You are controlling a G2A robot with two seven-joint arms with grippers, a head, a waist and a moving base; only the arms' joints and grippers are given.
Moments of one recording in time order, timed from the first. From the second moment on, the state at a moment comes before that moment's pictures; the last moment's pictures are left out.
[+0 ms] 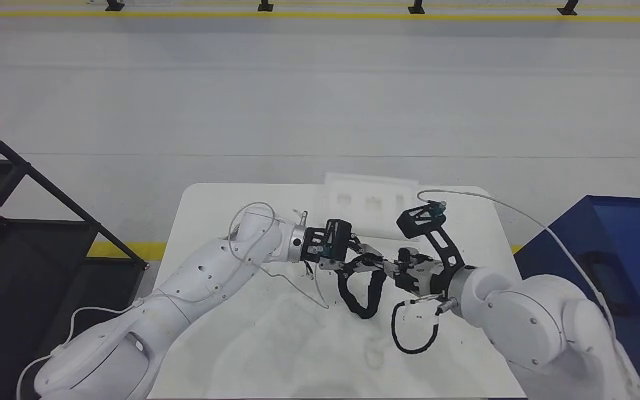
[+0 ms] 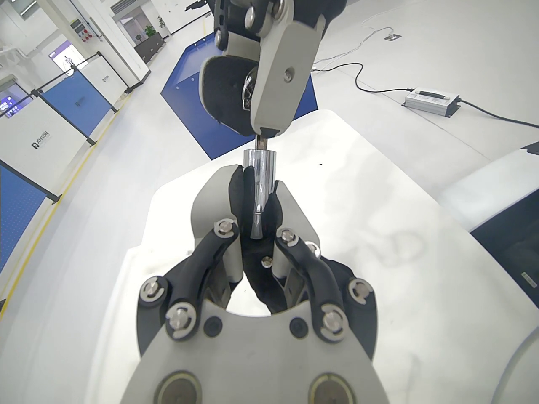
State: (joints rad) left arm 0.63 -1.20 -0.54 -1.13 1.65 -0.90 0.76; right arm -1.22 -1.01 1.25 -2.32 -0.75 0.38 1.34
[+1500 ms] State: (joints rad) left arm 0.33 -1.01 -0.29 -1.41 0.71 -1.01 -0.17; right arm -1.24 -0.93 1.33 -2.22 -0.71 -0.52 1.30
